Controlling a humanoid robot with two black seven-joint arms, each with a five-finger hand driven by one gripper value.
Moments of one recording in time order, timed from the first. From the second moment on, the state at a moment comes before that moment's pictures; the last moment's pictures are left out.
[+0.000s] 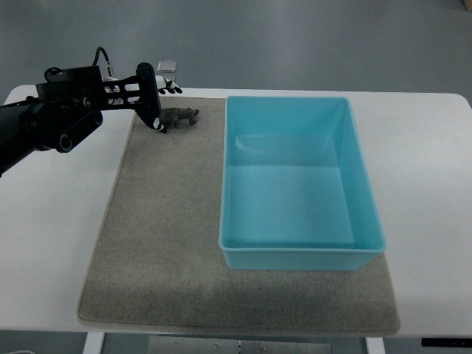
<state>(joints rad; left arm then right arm) -1.21 0.25 0.03 -0.39 1.15 -0.17 -0.20 0.00 0.00 0.00 0.09 -0.05 0.25 0.00</state>
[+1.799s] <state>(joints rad) -1.21 0.25 0.04 -0.40 1.15 -0.17 -0.20 0.00 0.00 0.00 0.09 -0.05 0.25 0.00</state>
